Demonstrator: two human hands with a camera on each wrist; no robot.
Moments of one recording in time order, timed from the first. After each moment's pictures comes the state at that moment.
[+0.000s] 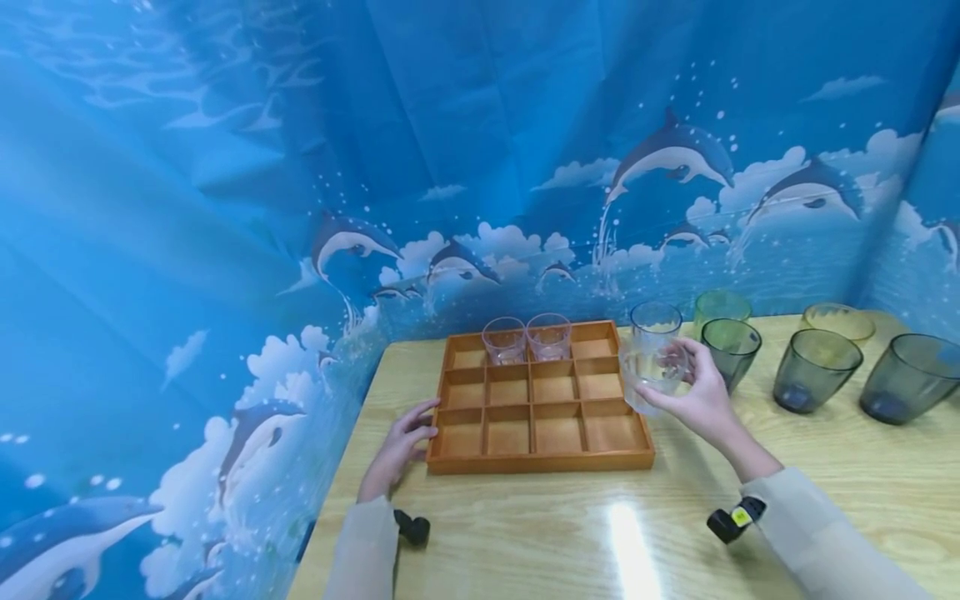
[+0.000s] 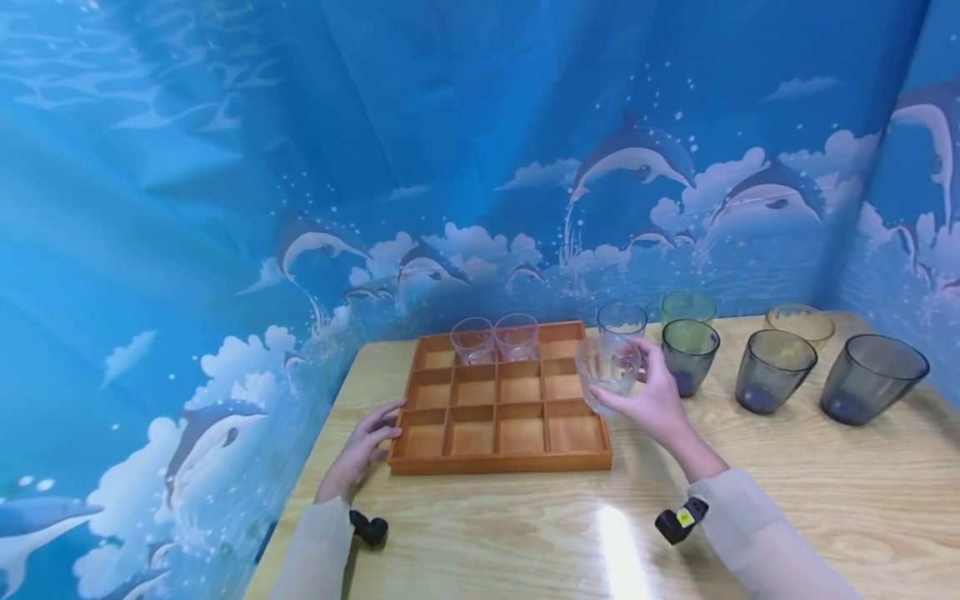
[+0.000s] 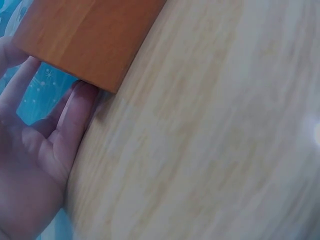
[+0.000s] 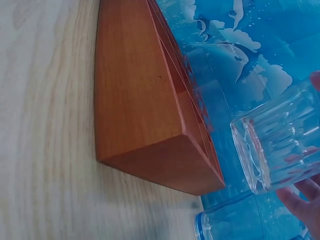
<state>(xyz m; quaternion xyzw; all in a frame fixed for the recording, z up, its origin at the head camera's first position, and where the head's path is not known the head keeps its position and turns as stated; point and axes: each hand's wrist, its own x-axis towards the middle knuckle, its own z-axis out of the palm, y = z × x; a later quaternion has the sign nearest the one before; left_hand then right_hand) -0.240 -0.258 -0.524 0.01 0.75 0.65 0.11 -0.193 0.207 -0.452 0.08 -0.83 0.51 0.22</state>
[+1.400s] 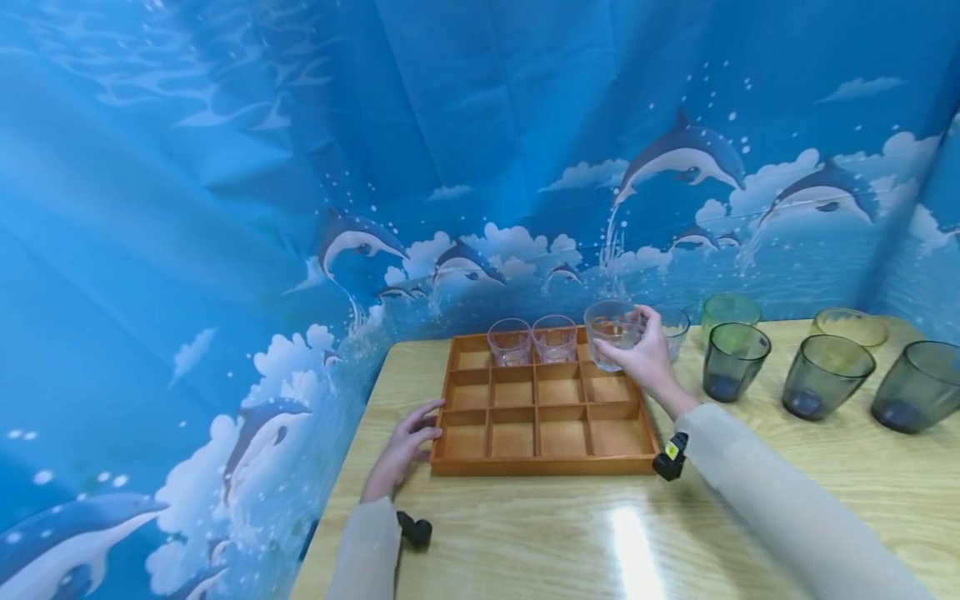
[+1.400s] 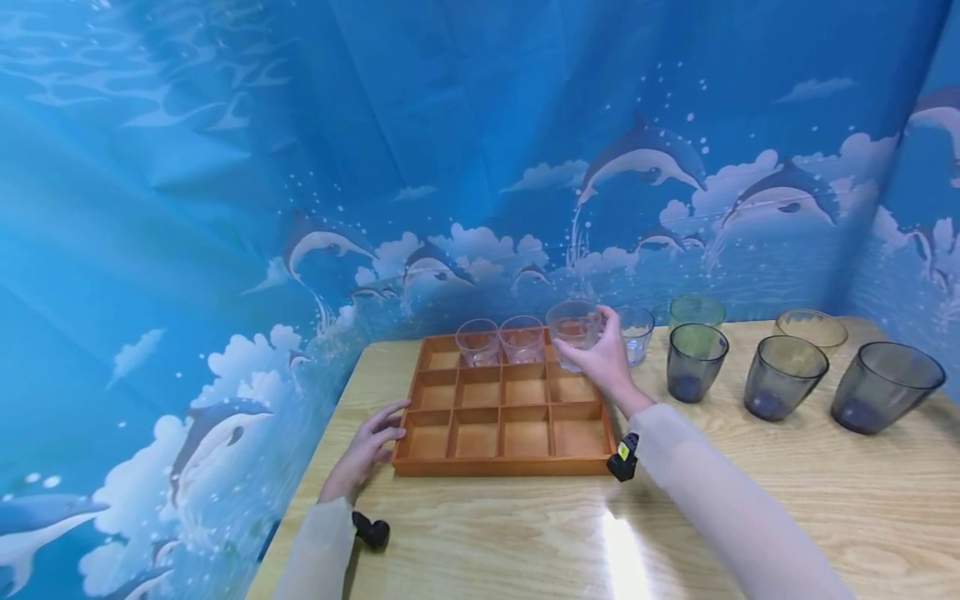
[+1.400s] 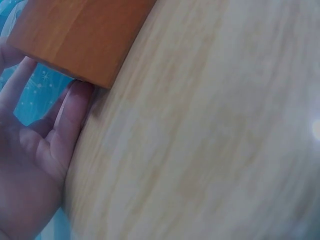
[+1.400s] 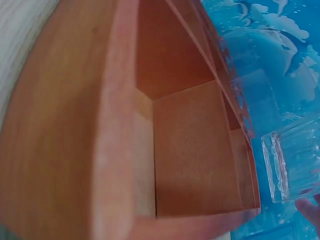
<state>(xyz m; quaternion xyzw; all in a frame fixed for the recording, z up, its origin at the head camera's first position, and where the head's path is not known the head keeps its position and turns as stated) -0.241 -0.259 -0.527 0.02 0.75 0.65 0.12 -0.284 0.163 -0.459 0.03 -0.80 0.57 0.21</state>
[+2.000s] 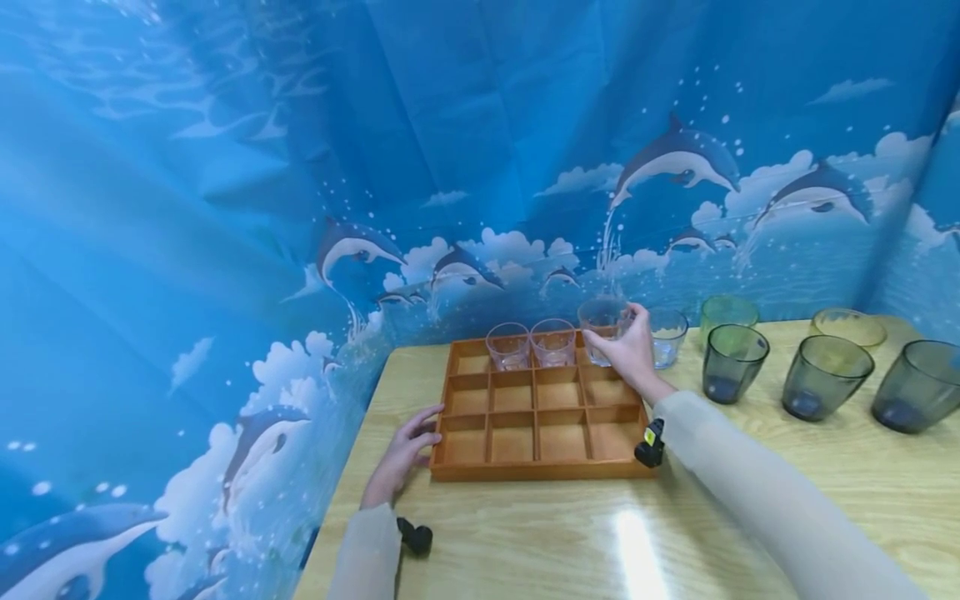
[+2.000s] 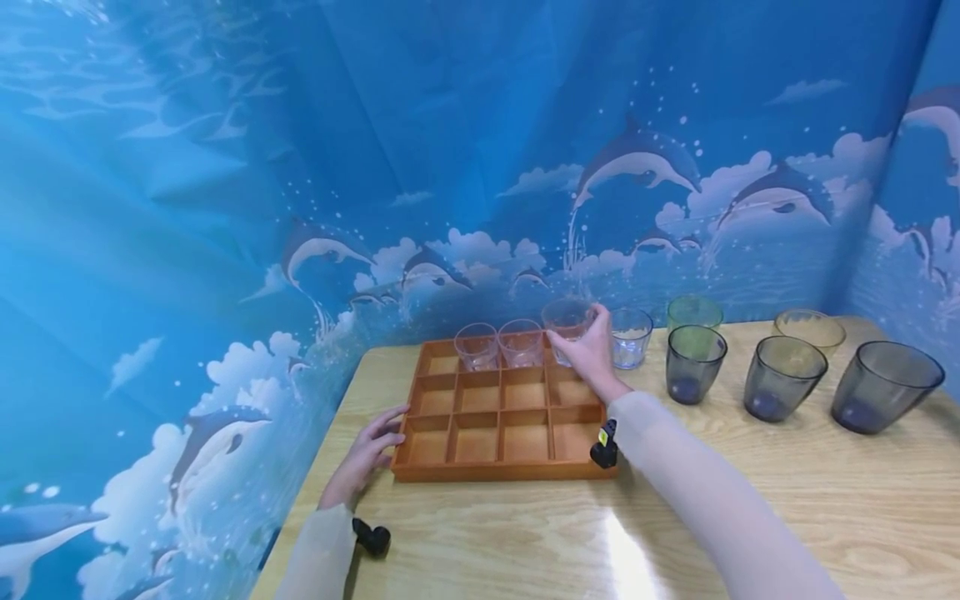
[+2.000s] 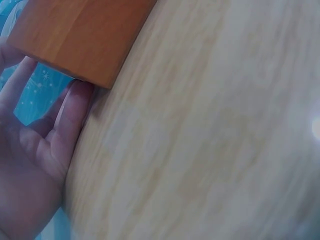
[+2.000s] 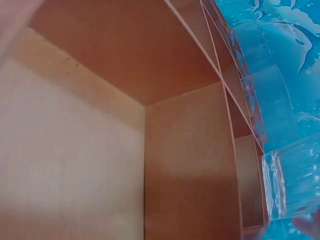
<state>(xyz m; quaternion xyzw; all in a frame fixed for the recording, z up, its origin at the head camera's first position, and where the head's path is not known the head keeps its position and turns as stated) -0.229 -0.254 -0.499 0.03 0.75 0.65 0.15 -0.308 0.146 -0.459 -0.03 -0.80 0.57 0.21</state>
